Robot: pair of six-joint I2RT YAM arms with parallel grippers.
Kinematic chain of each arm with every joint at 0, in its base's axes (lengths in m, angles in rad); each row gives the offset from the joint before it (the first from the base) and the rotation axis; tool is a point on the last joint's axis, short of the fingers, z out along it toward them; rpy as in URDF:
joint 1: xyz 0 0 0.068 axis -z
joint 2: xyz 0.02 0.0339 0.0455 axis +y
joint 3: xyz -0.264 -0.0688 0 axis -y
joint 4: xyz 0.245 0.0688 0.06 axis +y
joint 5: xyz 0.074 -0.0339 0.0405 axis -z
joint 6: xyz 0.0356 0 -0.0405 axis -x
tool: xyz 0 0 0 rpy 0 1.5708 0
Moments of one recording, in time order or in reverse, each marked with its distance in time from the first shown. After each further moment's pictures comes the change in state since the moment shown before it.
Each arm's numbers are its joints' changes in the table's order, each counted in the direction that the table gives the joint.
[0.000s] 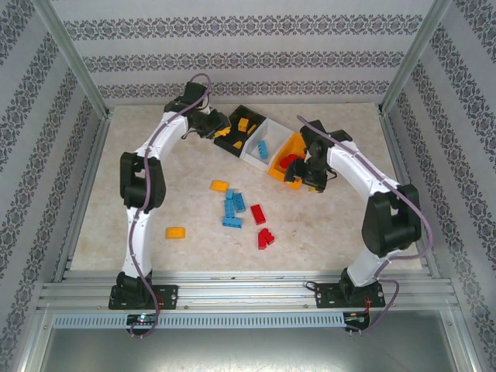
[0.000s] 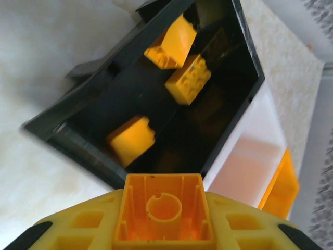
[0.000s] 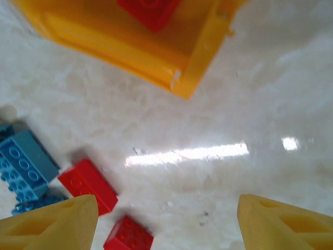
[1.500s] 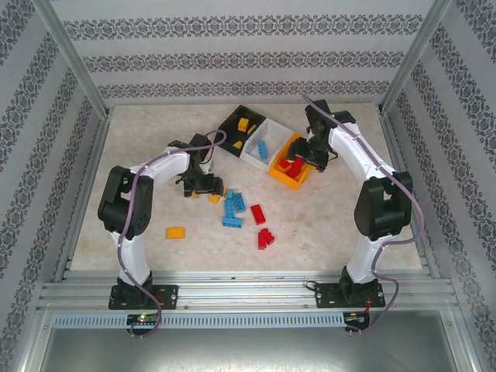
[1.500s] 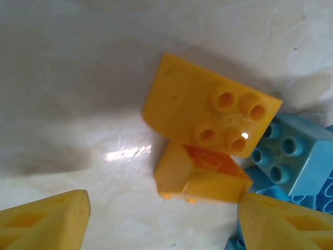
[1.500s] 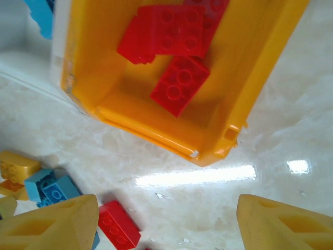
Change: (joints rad) left arm 0.130 -0.416 -0.798 0.164 -0.243 -0.433; right arm 0.076 0.177 0.274 0.041 -0.008 0.041
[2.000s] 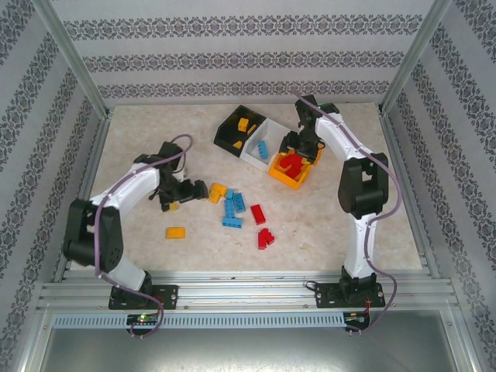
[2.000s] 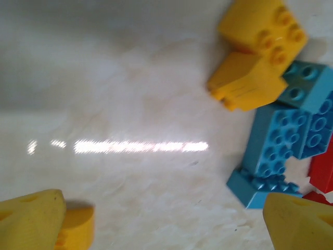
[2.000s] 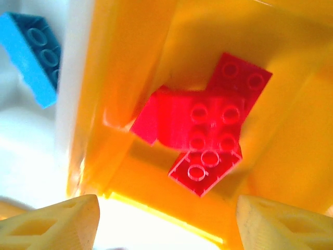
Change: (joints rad) left arm -0.105 -0.326 -0.257 -0.010 0.062 0.138; right arm 0.000 0.256 0.249 0.006 0.001 -0.001
